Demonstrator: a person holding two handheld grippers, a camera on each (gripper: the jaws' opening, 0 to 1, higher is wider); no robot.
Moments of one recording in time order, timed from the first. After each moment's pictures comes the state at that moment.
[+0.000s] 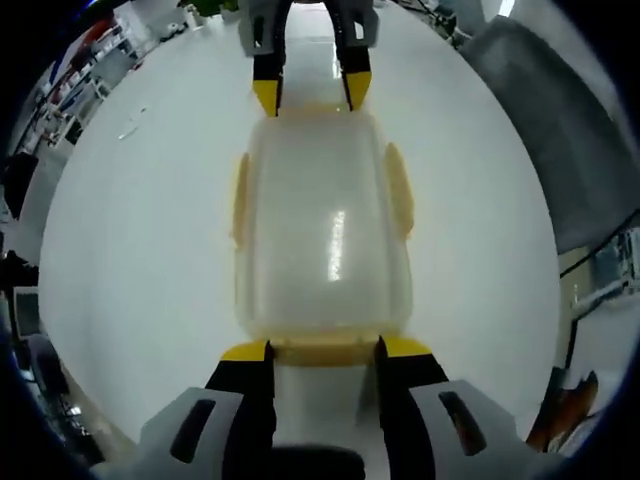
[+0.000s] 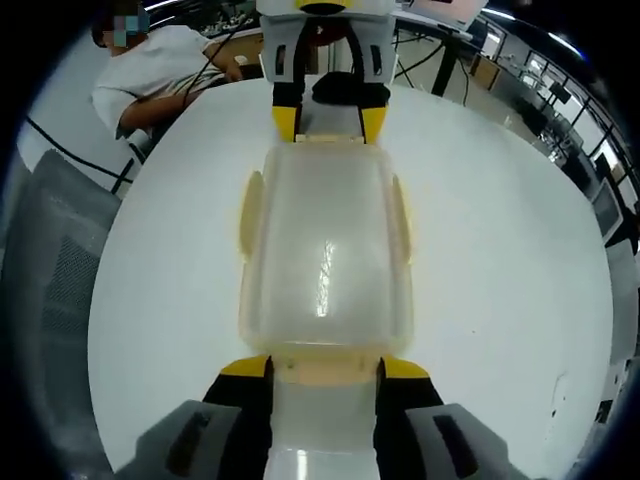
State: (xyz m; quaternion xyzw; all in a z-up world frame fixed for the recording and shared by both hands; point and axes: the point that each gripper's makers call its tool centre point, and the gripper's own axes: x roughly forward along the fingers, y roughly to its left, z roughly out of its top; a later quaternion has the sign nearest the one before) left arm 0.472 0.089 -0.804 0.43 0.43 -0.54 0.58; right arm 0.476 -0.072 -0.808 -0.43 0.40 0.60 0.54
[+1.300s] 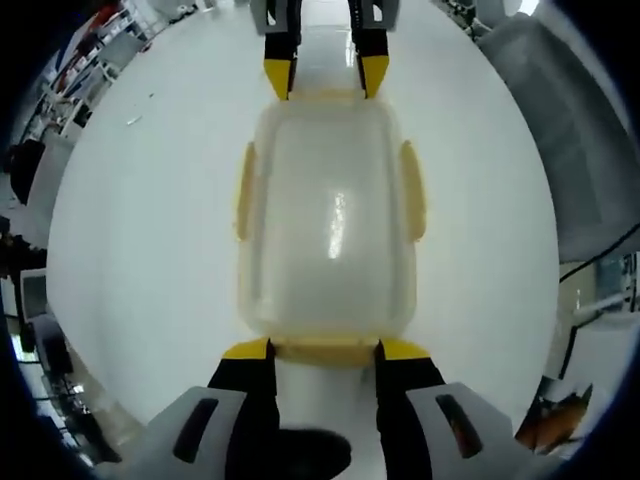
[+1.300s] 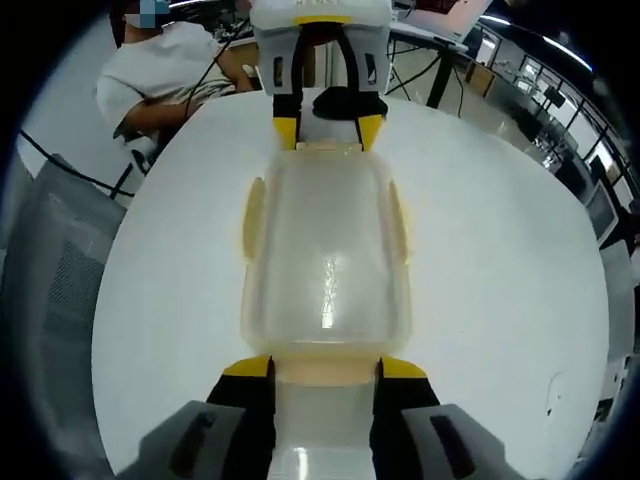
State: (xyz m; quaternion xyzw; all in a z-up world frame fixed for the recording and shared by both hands) left arm 0.472 0.094 -0.786 0.44 0.45 -0.50 0.59; right arm 0.473 -0.070 -0.790 -0.42 0.38 0.61 0.56
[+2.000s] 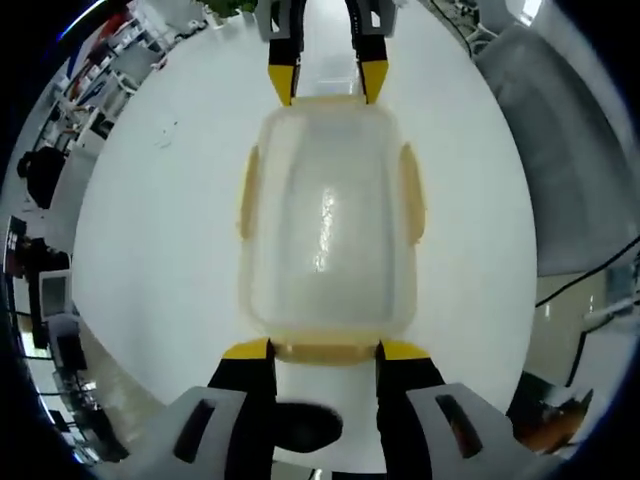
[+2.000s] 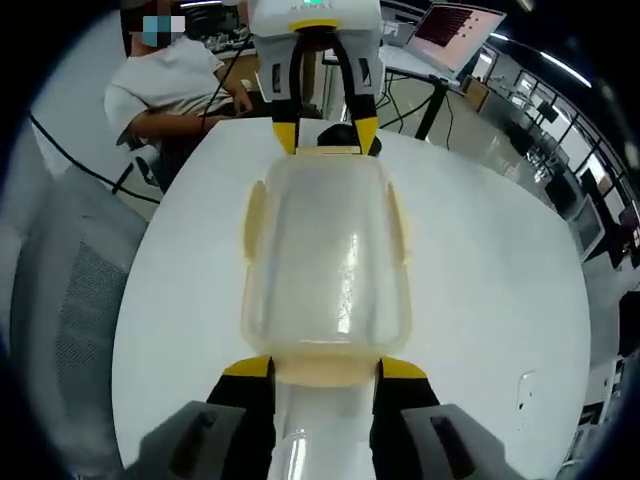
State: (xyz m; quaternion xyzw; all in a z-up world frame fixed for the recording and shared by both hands) left arm 0.459 0.080 -0.727 0.46 0.42 -0.49 0.61; right arm 0.460 -0.084 -0.733 -0.42 0.35 0.61 0.58
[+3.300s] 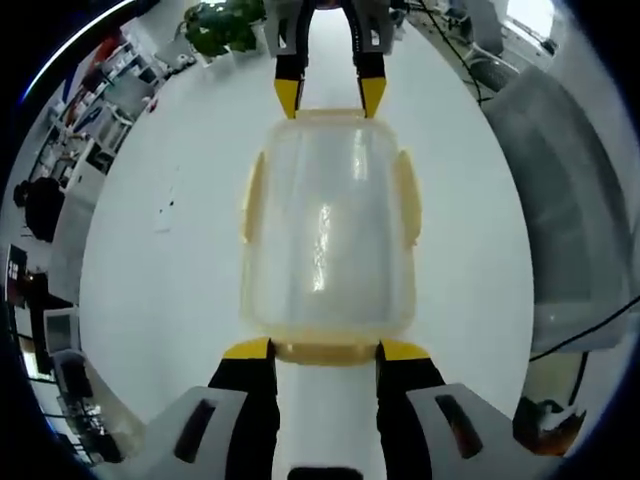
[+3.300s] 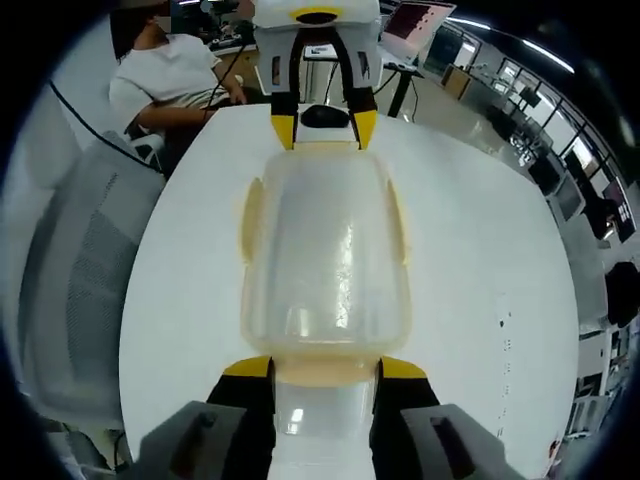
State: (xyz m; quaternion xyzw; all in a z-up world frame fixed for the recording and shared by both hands) left arm 0.486 -0.045 -0.702 0.45 0.38 -0.52 0.61; right arm 0.479 -0.206 -0.708 -0.42 0.37 0.57 0.60
